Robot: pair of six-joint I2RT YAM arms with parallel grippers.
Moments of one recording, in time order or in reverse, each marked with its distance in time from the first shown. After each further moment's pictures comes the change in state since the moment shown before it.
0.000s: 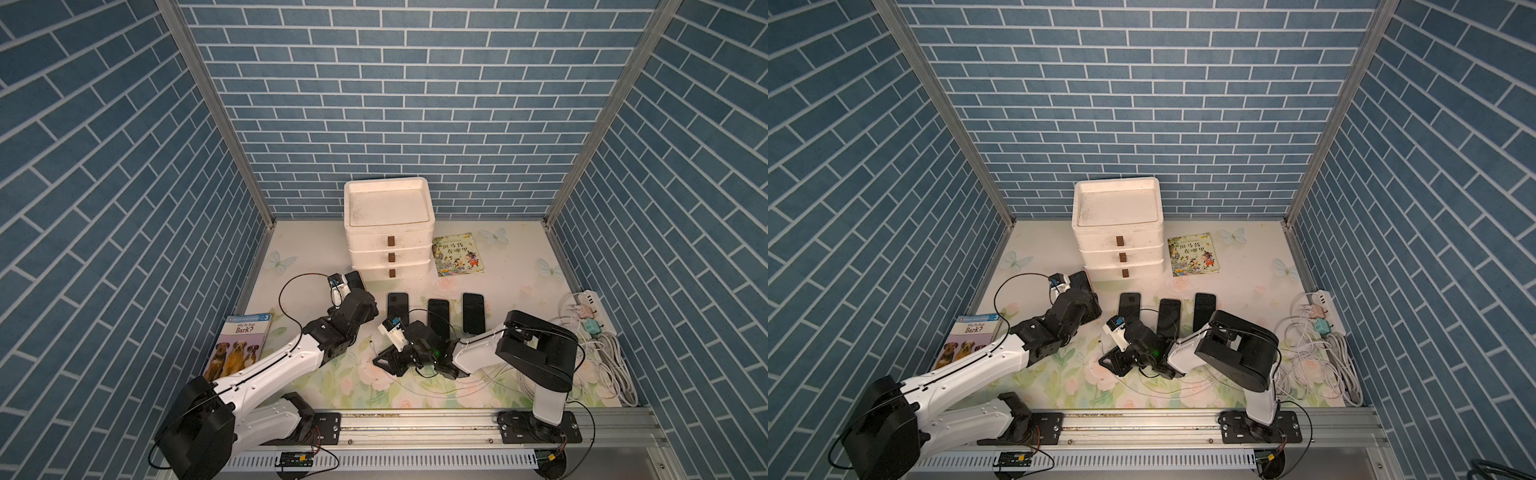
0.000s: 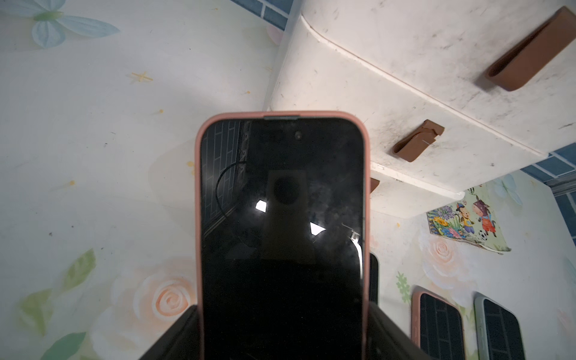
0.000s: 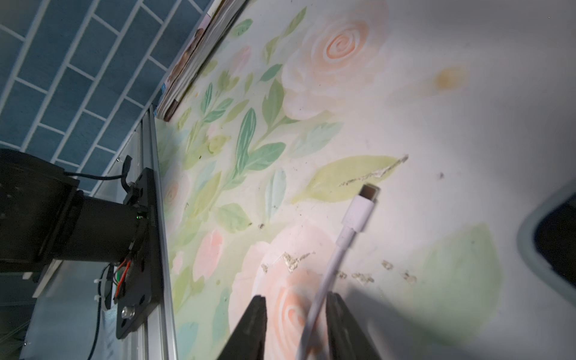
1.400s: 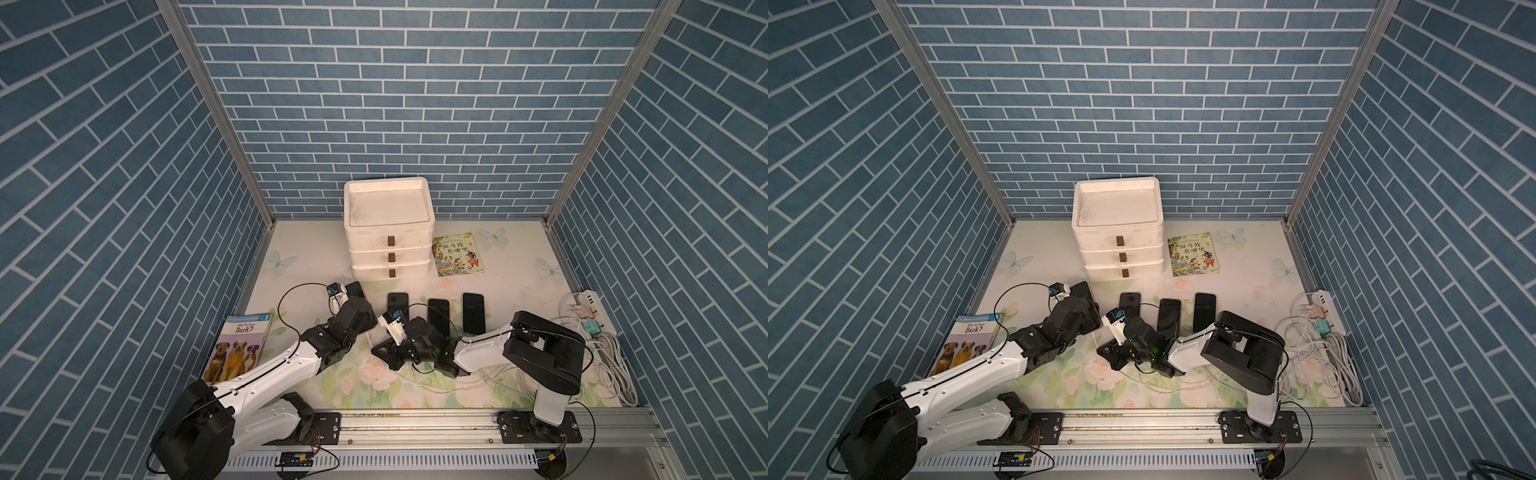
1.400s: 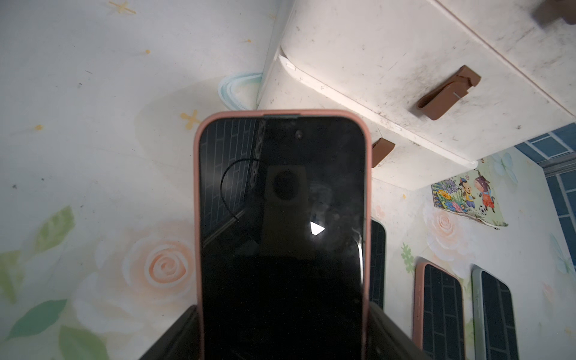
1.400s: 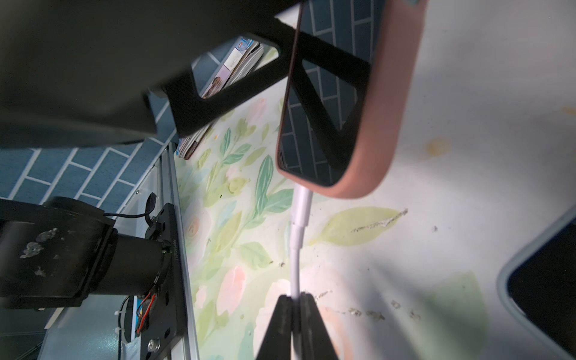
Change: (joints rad) left arm 0.005 -0.039 -0.095 0.034 0.095 -0.053; right arm -0.003 -0.045 0.017 0.041 0.053 0.048
